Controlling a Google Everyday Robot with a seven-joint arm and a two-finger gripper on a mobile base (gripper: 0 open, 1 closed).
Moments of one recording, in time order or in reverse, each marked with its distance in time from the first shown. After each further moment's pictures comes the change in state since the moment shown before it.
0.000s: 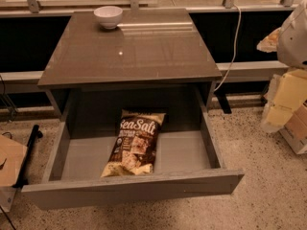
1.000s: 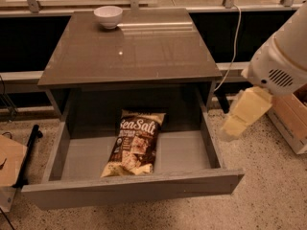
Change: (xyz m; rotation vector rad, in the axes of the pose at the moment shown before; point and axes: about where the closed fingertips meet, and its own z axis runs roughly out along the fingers) arm -0.026 0.020 0.050 -0.092 -0.103 0.281
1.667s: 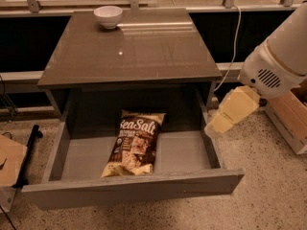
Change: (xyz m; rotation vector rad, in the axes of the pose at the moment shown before) arm -0.010 0.006 0.012 -0.031 -0.043 0.136
